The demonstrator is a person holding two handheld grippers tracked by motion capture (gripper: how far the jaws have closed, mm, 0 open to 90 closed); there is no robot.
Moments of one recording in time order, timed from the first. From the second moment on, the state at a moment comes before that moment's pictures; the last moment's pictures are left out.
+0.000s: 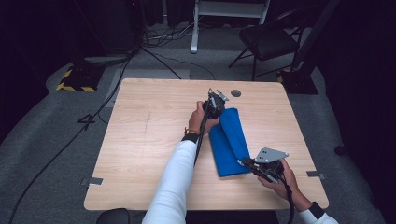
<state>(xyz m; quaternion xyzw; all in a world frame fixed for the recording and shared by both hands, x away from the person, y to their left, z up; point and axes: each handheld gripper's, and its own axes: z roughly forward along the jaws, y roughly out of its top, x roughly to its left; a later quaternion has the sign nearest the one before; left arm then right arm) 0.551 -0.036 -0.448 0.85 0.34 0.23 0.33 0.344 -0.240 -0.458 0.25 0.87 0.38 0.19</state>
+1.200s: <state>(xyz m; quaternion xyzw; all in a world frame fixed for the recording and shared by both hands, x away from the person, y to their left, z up) 0.533 -0.023 -0.437 0.84 0.35 0.22 0.36 0.346 -0.261 -0.453 0.30 0.86 0.36 0.21</state>
